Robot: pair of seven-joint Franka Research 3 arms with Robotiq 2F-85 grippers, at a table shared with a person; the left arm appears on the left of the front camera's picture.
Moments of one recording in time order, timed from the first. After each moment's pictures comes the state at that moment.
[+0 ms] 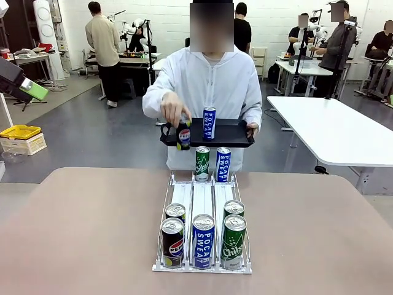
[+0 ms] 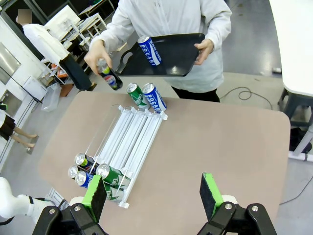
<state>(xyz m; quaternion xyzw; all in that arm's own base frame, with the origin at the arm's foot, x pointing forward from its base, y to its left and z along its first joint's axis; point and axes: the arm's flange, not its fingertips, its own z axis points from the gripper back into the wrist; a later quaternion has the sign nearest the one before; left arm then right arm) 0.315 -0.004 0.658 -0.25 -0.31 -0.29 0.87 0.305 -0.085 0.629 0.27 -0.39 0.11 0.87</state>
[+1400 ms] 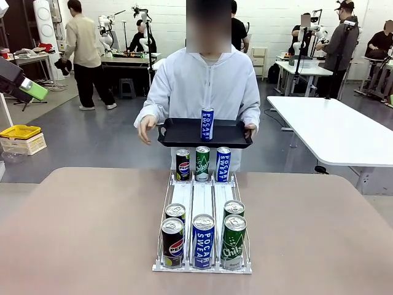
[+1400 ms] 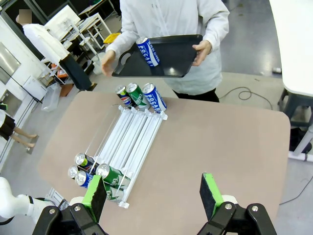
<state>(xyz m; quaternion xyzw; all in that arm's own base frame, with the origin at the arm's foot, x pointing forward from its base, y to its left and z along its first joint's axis) 0.315 -0.004 0.658 -0.25 -0.31 -0.29 0.87 0.305 -0.085 0.629 0.27 -0.39 0.11 0.87</state>
